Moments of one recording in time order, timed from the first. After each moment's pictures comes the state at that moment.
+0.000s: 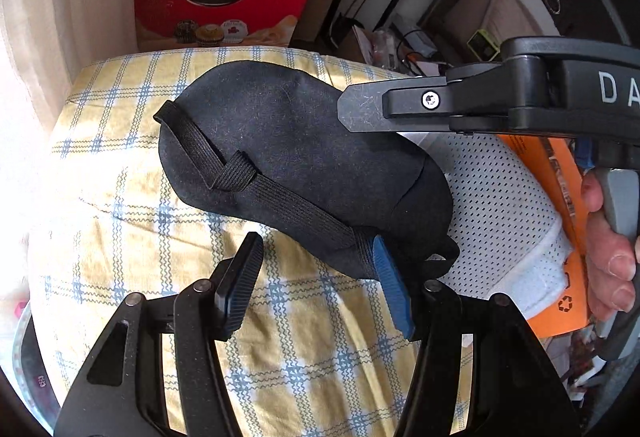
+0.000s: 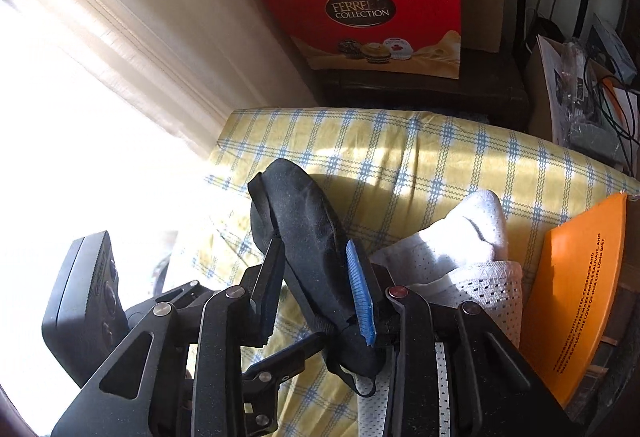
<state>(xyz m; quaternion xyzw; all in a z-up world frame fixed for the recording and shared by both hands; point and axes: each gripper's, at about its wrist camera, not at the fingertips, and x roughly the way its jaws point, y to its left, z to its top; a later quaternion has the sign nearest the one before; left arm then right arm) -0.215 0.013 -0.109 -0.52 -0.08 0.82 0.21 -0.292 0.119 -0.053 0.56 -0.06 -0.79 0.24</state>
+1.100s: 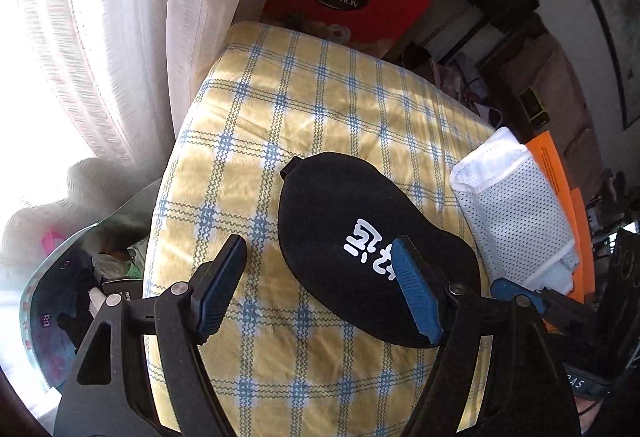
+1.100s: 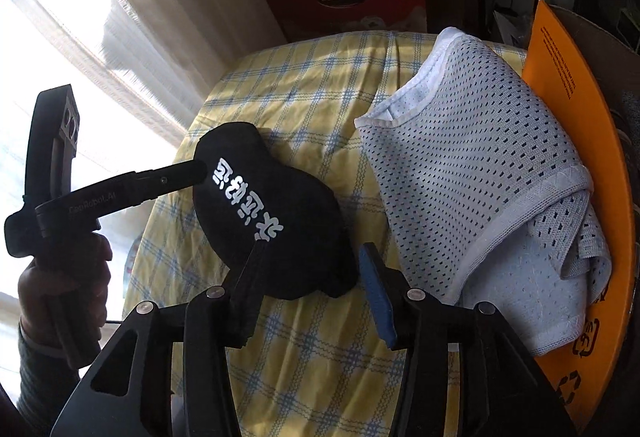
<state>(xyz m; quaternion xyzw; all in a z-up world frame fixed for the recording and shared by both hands) -0.205 -0.099 -0.122 -0.53 -0.17 0.82 0.12 -0.172 0.121 -0.090 0.53 -0.06 -0.83 0.19</state>
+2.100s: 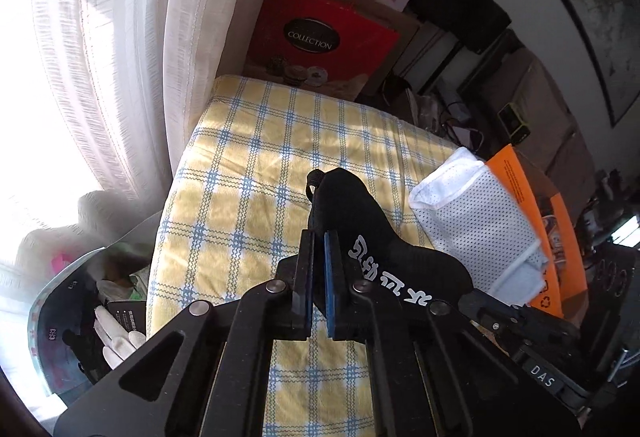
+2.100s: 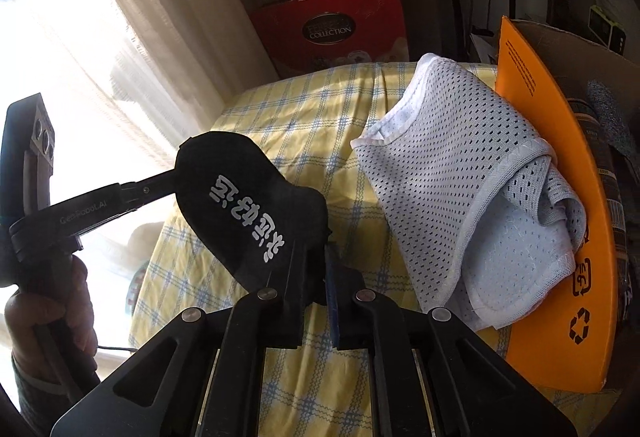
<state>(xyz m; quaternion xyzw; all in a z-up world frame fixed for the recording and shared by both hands) -0.174 -0.095 -0.072 -0.47 -0.16 0.86 0.13 -0.145 0.120 -0.074 0.46 -0.09 -0.87 0.16</state>
